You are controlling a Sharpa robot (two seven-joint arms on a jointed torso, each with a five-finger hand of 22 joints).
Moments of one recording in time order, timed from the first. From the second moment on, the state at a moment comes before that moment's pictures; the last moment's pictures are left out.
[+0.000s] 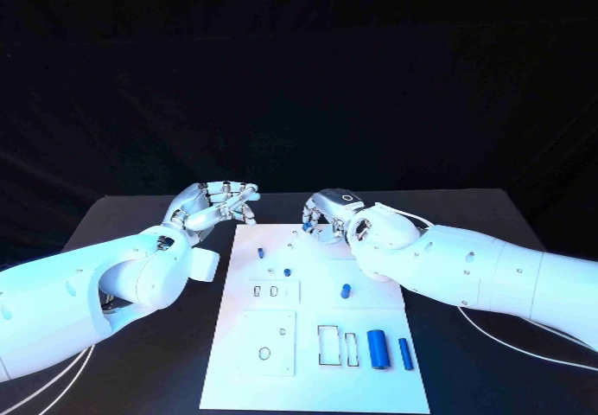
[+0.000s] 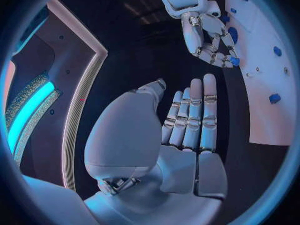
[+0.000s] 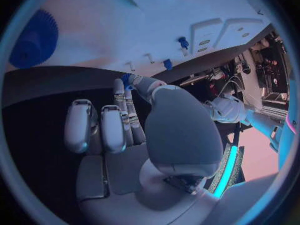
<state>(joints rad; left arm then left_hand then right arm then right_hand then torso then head) 1.17 -0.94 0.01 1.63 -0.09 -0.36 0.41 1.46 -0.16 0.37 0.28 0.09 0.85 0.22 0.25 0.19 1.04 0.16 0.09 0.08 0.96 0.09 0.75 0.56 0.18 0.92 0.18 0.80 0.42 1.24 -0.48 -0.11 1.22 -1.58 -0.43 -0.19 1.35 -0.20 0.58 0.09 0.17 1.03 0.14 0.27 0.35 1.25 0.07 0.09 0.15 1.47 0.00 1.35 1.16 0.08 1.36 0.10 1.36 1.23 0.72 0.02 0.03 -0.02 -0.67</state>
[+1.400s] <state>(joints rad) 1.19 -0.93 0.01 1.63 -0.09 -0.36 0.41 1.46 -0.16 0.37 0.28 0.09 0.85 0.22 0.25 0.19 1.04 0.16 0.09 0.08 0.96 0.09 0.75 0.56 0.18 0.92 0.18 0.80 0.42 1.22 -0.37 -0.11 1.12 -1.58 -0.41 -0.23 1.34 -0.20 0.58 0.09 0.18 1.02 0.14 0.26 0.36 1.24 0.07 0.09 0.15 1.47 0.00 1.35 1.15 0.08 1.36 0.10 1.36 1.23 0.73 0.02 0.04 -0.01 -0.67</state>
